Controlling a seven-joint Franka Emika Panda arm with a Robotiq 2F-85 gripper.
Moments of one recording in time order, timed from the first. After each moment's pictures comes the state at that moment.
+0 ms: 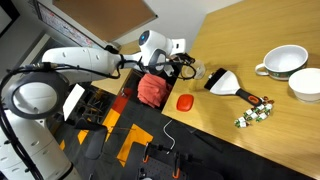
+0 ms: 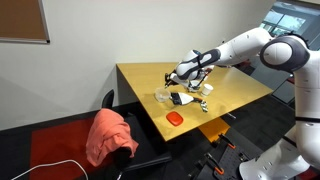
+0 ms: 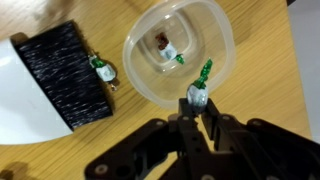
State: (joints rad) arm -0.05 0.66 -0.11 -1.87 0.27 2.90 0.50
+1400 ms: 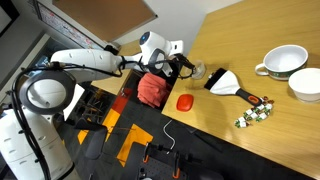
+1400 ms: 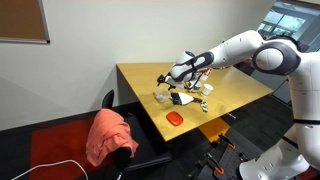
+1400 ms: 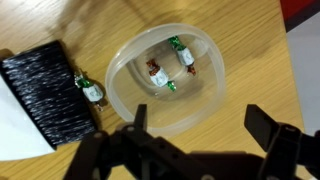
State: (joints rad) arm 0.03 0.72 -0.15 -1.80 0.27 2.82 0.50
